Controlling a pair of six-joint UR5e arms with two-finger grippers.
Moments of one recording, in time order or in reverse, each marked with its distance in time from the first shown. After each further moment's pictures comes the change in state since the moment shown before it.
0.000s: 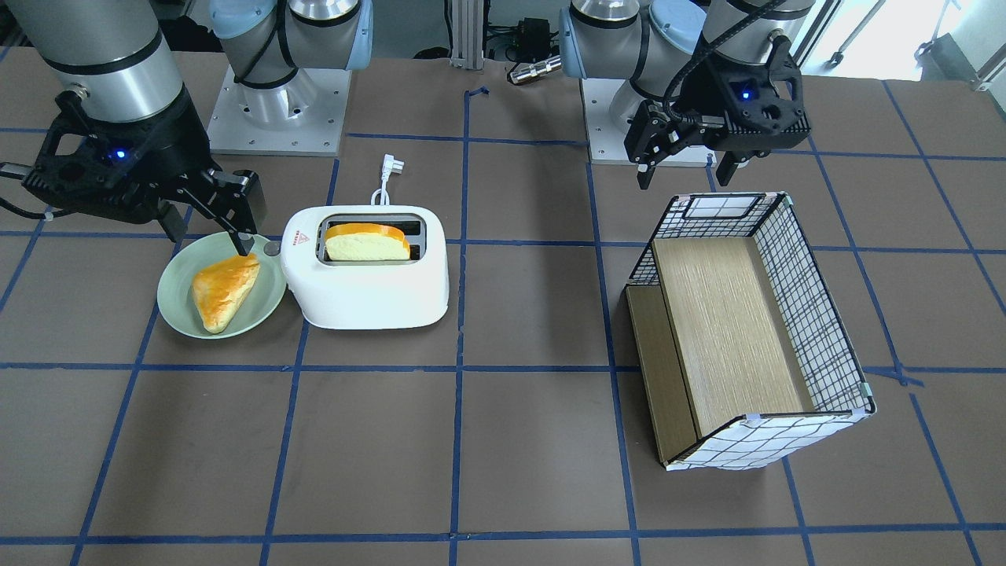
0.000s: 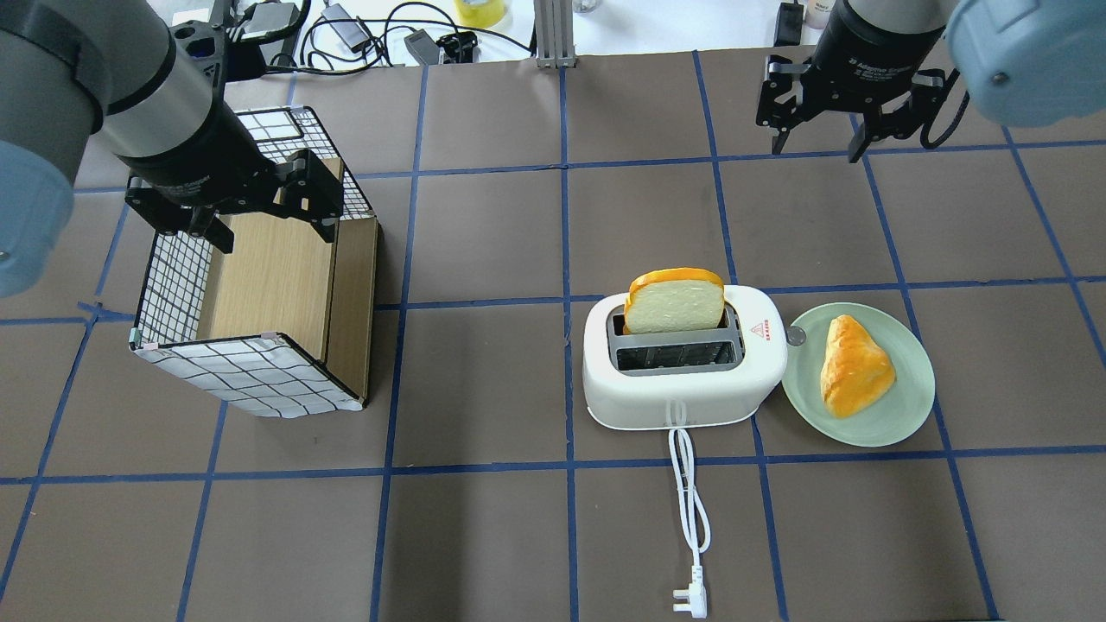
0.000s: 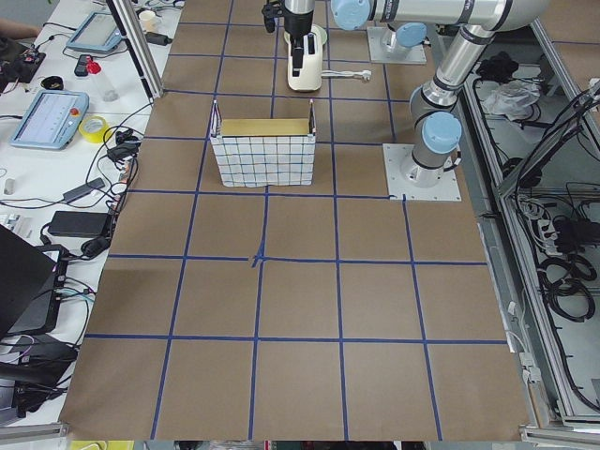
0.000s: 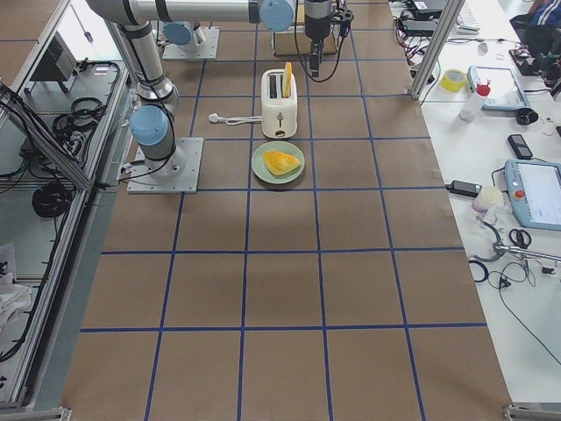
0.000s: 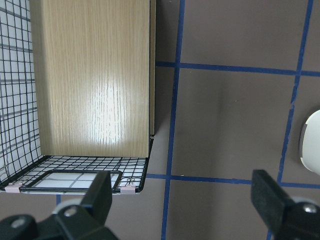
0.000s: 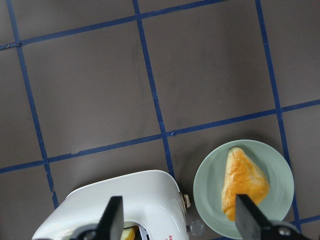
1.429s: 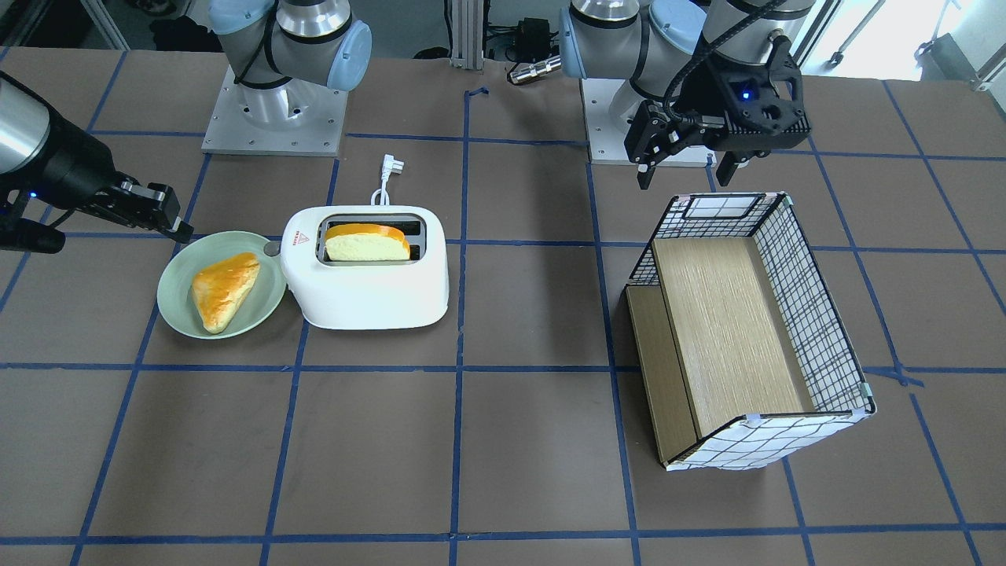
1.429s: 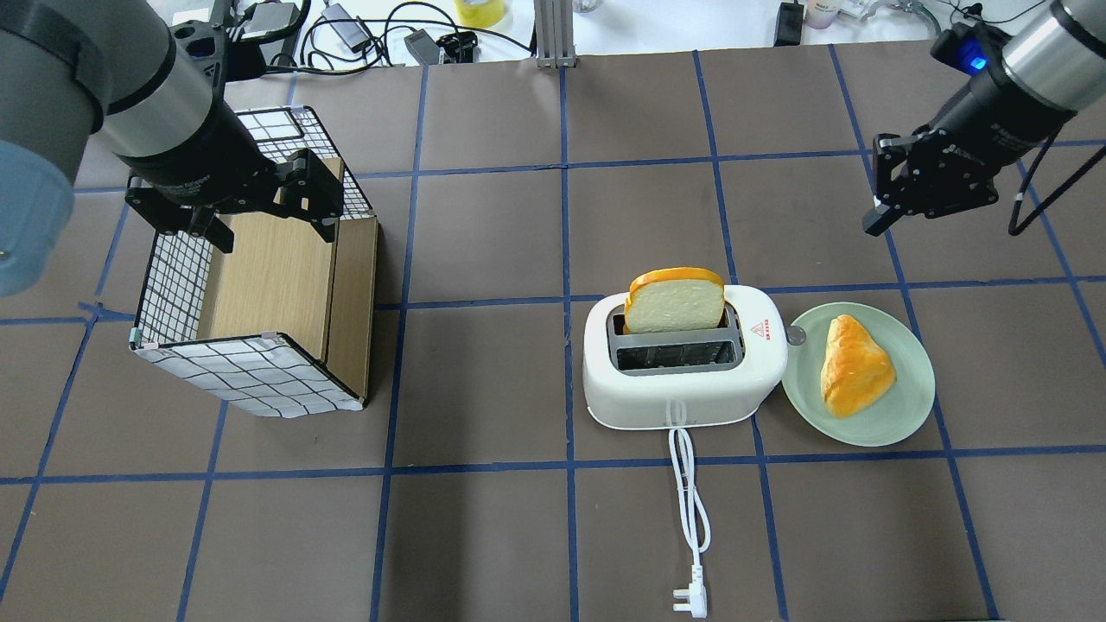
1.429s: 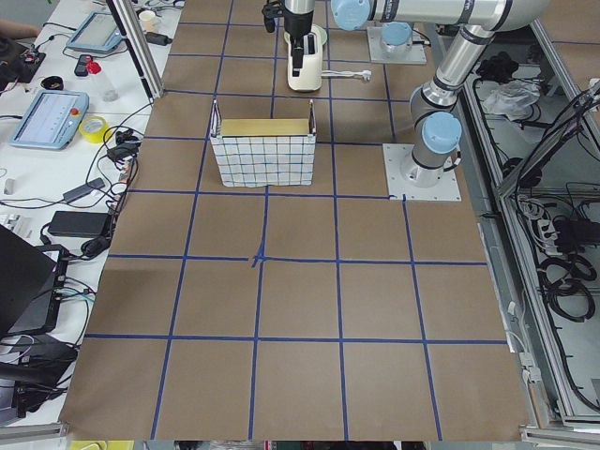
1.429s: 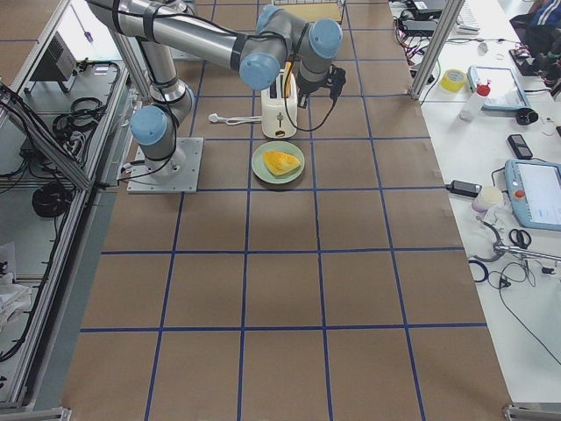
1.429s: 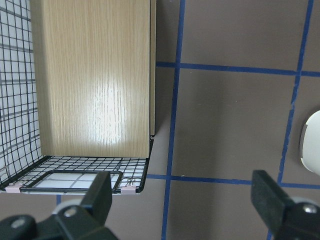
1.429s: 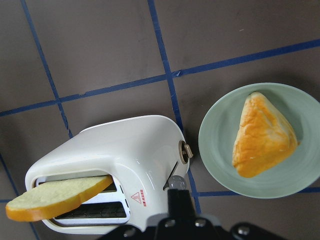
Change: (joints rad) left arm 0.000 0.000 0.000 0.000 0.000 0.000; right arm -0.274 -0.014 0.081 0.220 0.261 -0.285
